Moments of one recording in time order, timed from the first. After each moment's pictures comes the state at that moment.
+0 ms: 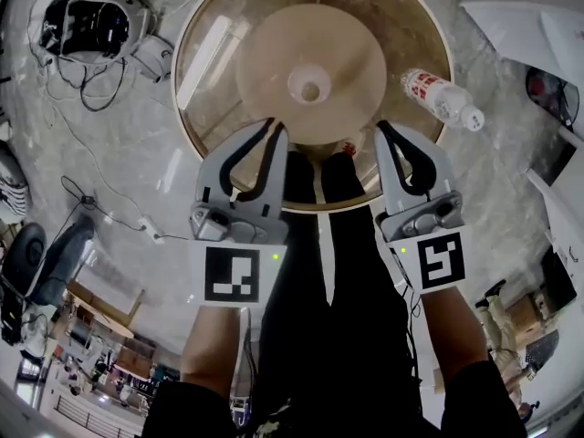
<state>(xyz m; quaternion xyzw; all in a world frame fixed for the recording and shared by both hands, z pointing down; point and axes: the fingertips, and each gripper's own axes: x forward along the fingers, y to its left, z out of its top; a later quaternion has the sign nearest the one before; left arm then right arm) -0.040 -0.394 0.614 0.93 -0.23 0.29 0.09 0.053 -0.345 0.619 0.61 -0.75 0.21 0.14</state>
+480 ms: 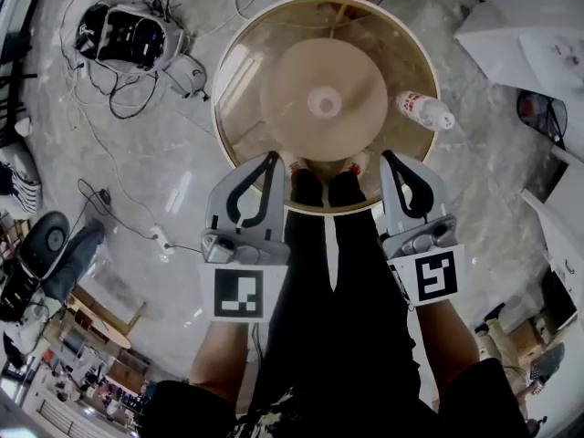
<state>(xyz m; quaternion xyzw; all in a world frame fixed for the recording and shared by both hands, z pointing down) -0.088 -0.378 0.482 0.92 -0.28 0.28 0.08 0.027 -0.324 0.495 0.62 -0.75 0.18 0.12</state>
